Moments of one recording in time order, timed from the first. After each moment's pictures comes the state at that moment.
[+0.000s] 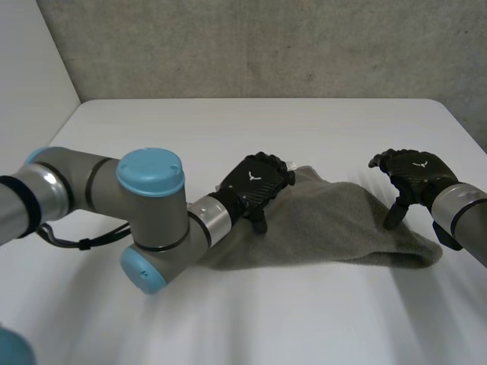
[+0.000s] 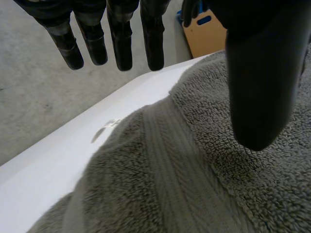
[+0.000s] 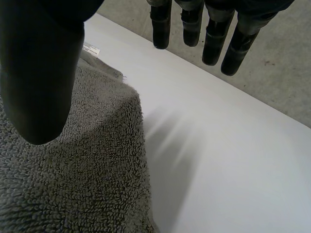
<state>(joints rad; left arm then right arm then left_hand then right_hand) 4.06 -2.36 -1.16 3.33 -1.22 3.38 1.70 -1.21 1.60 -0.02 1.33 2.84 0.38 0.38 0.23 0.23 0.21 0.25 0.25 0.22 0.25 0.06</state>
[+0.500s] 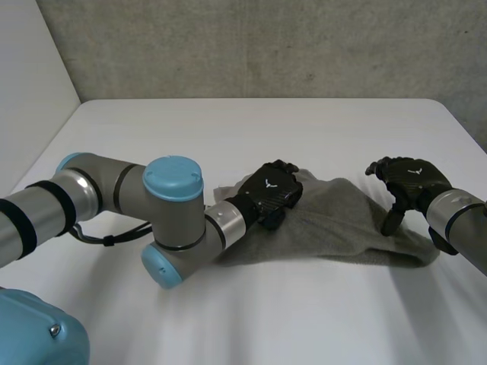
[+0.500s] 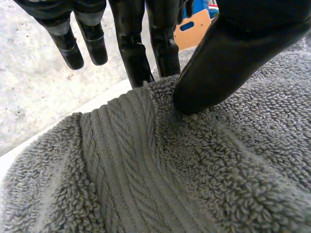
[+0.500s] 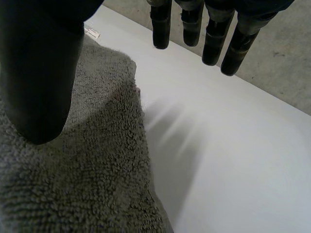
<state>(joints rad) 4.04 -2.49 -1.03 3.33 -1.17 3.38 1.70 -1.17 1.60 -0.02 1.33 2.83 1.25 1.27 0.23 0.23 1.13 0.25 0.25 0.22 0.25 0.06</state>
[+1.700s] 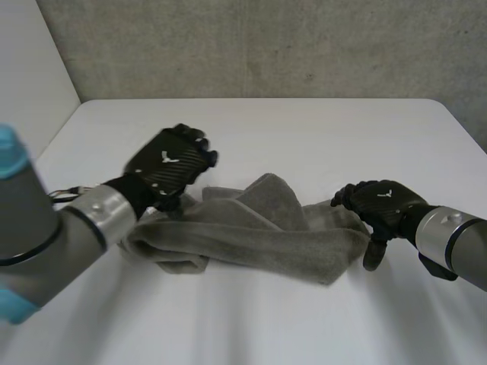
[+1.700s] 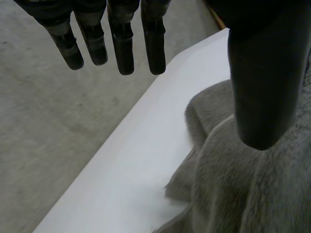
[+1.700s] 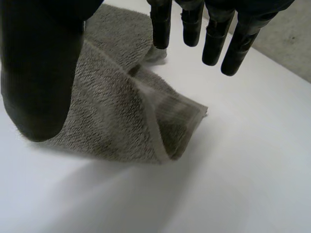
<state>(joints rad) 4.33 -1.82 -1.66 3.30 -1.13 3.66 1.78 -1.30 1.65 0.23 1.21 2.68 0.43 0.43 0.23 0.23 0.21 0.25 0.25 0.22 0.25 0.06</state>
